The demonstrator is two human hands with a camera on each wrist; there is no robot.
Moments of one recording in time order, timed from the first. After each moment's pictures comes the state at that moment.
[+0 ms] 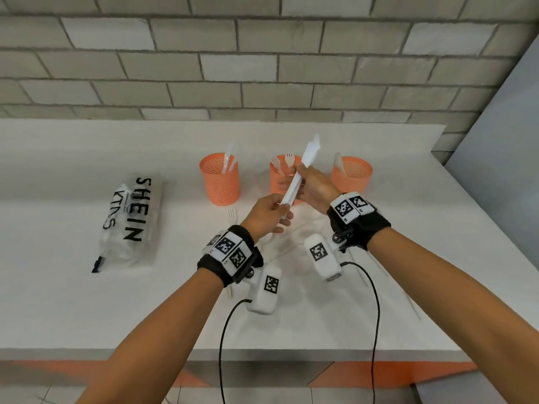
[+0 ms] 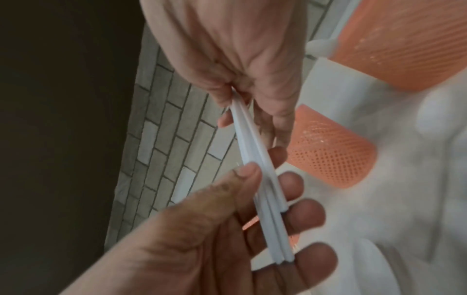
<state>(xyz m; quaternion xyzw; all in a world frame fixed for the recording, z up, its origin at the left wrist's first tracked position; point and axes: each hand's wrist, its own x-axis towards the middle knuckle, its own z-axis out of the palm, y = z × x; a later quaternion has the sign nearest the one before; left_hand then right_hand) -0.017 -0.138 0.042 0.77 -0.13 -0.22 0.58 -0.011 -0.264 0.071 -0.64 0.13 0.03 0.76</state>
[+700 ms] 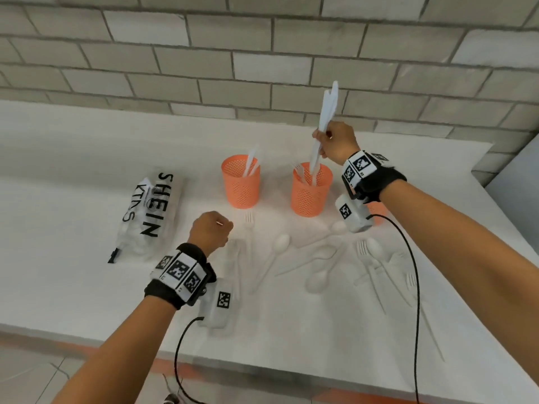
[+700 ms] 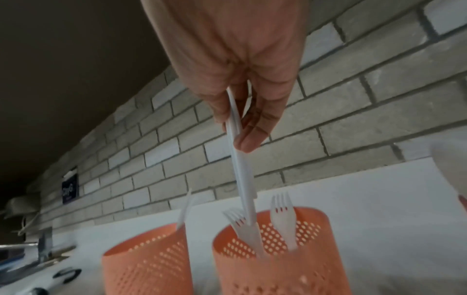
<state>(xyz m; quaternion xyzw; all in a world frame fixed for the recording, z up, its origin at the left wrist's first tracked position) 0.018 -0.032 0.007 0.87 0.09 -0.09 0.47 0.093 -0.292 0.108 -0.91 0.07 -0.11 0.39</state>
